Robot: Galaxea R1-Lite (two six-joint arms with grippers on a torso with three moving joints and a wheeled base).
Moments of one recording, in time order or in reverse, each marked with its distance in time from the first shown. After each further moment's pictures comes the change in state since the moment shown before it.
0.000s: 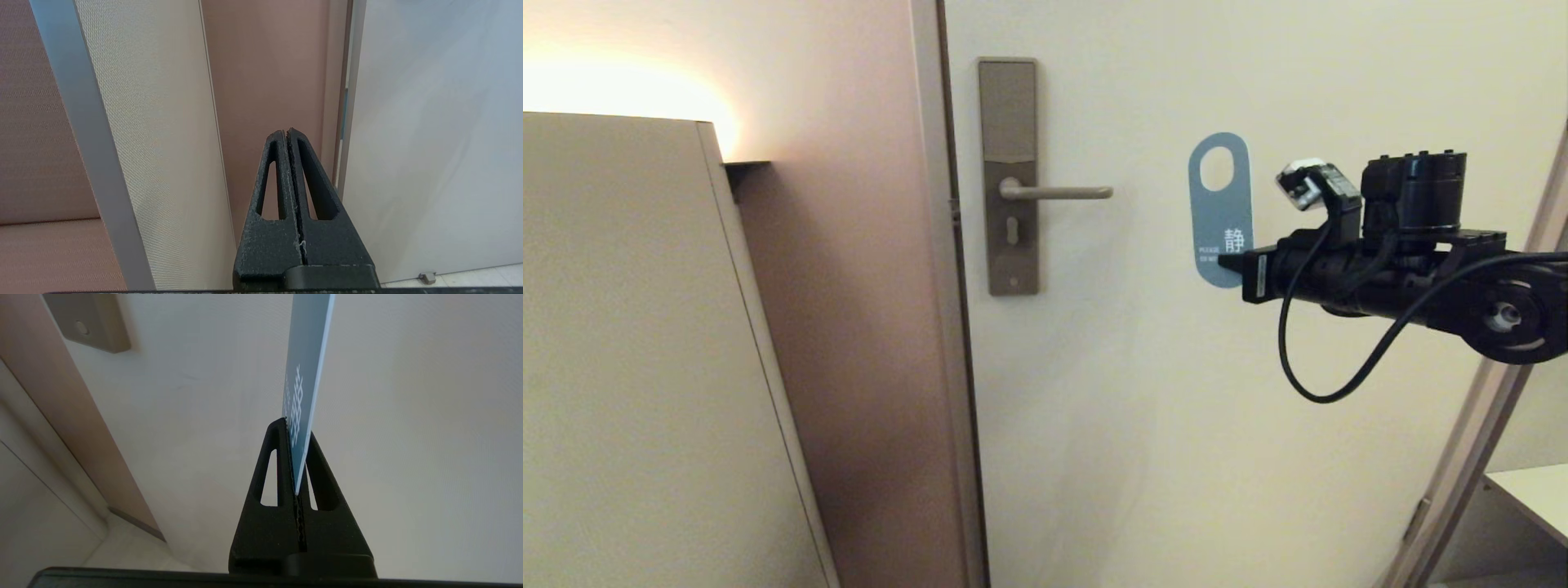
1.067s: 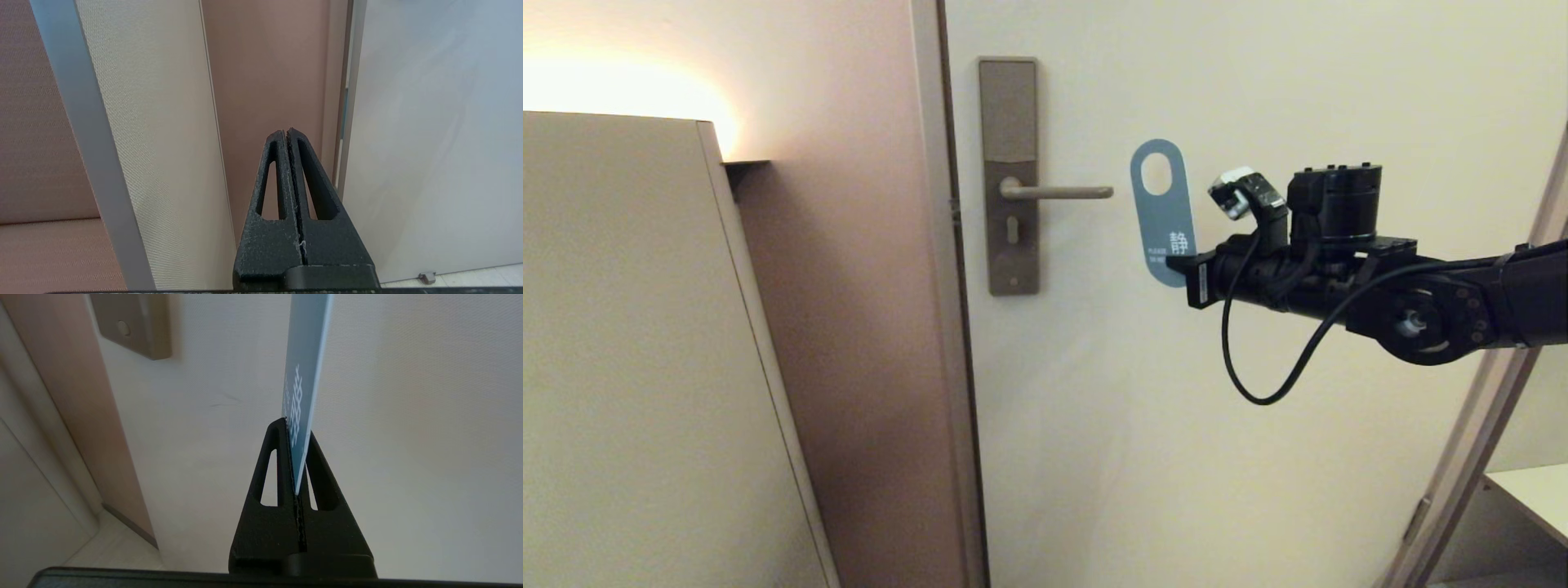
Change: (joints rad) left arm 0.000 0.000 0.000 0.000 0.000 -0.001; right arm 0.095 0.116 -0.077 -0.075 -0.004 -0.072
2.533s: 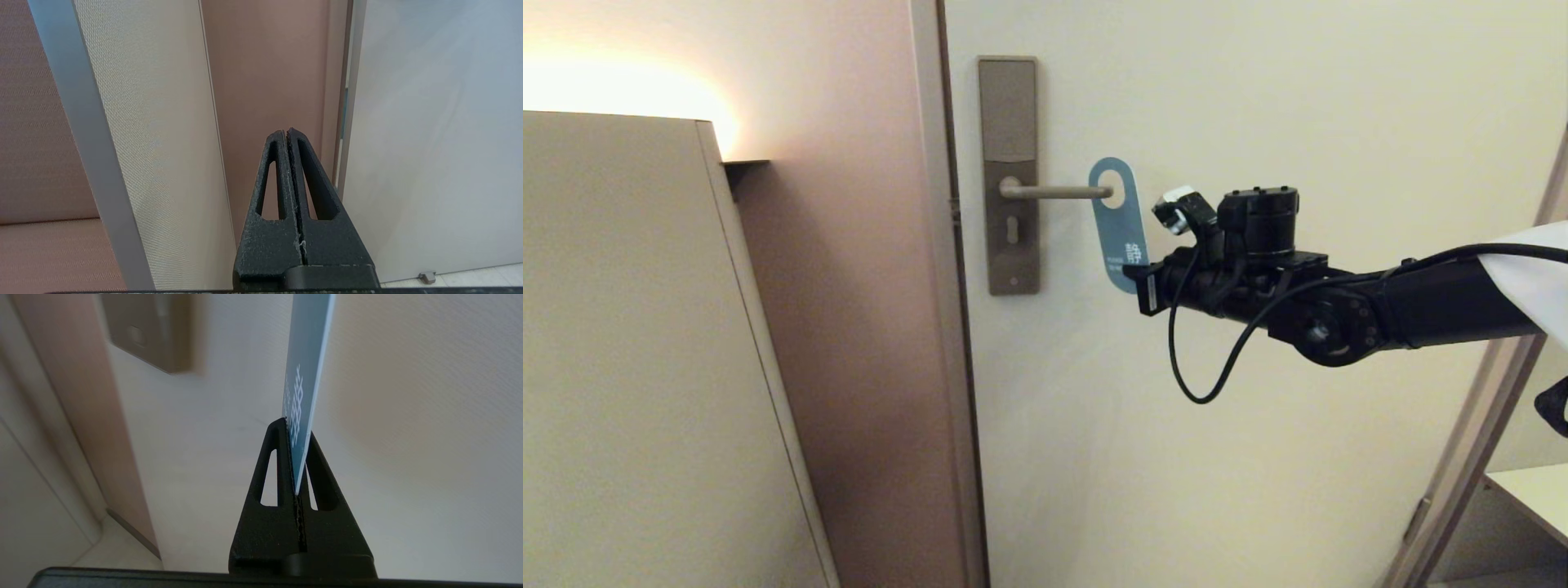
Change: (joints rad) left arm 0.000 0.000 0.000 0.000 0.000 0.000; right arm 0.065 0.160 -0.129 -0.045 -0.009 0.000
